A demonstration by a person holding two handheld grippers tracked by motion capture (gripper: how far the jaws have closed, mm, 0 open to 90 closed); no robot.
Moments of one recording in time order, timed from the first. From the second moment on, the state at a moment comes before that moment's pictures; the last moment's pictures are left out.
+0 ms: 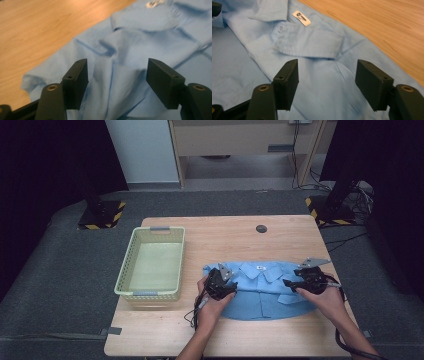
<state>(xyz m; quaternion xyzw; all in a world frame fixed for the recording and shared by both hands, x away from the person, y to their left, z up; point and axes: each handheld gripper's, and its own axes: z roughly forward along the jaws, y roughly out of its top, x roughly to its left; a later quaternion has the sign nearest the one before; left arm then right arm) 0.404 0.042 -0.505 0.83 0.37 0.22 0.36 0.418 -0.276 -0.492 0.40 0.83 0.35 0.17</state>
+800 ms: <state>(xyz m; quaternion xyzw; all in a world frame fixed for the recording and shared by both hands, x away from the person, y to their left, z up) 0.462 -0.009 -0.526 0.86 0.36 0.17 0.32 0.469 -0.241 -0.523 0.39 0.86 0.31 0.12</state>
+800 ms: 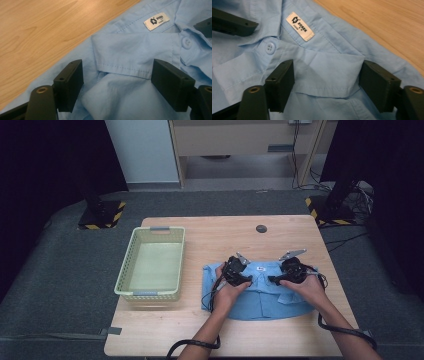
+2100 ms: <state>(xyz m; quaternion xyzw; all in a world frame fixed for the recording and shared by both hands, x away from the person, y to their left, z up) 0.376 0.009 -0.491 0.82 0.35 0.21 0.41 0.413 -0.248 -0.476 0.32 0.87 0.36 0.13</state>
